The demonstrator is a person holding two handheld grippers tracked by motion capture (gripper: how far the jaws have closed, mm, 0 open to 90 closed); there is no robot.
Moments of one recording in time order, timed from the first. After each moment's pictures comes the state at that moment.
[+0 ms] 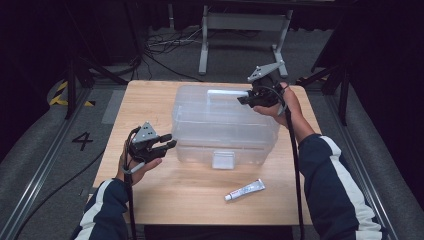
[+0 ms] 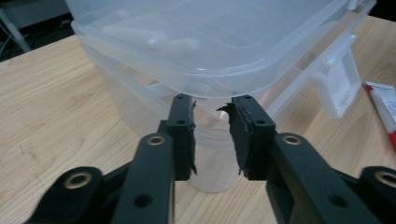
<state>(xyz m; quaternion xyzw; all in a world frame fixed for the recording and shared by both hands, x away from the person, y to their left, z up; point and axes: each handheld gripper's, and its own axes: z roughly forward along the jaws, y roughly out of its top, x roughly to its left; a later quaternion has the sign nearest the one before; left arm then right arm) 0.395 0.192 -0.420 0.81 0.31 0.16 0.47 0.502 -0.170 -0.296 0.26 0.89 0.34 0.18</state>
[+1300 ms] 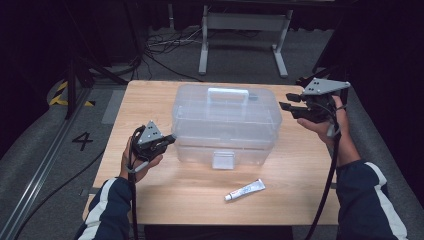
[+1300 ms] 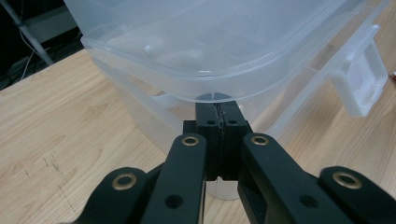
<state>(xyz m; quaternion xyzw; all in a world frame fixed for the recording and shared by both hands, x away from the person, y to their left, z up) 0.398 0.184 -0.418 0.82 0.29 0.20 0.45 0.441 -0.283 -0.292 0.29 0.83 0.39 0.28</state>
